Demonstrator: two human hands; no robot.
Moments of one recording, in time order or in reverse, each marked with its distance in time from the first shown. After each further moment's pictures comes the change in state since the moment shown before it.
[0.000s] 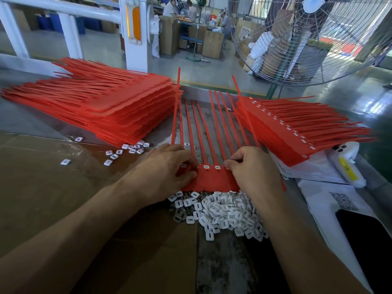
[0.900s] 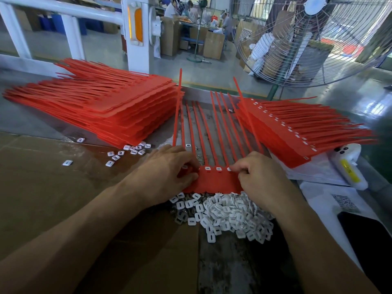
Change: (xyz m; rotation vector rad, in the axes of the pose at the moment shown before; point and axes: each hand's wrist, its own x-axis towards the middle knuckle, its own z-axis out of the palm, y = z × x) left_hand -0.001 -0.002 0.001 -0.017 0.003 -0.006; right_hand -0.016 0.006 -0.023 -0.097 -0.143 -0.197
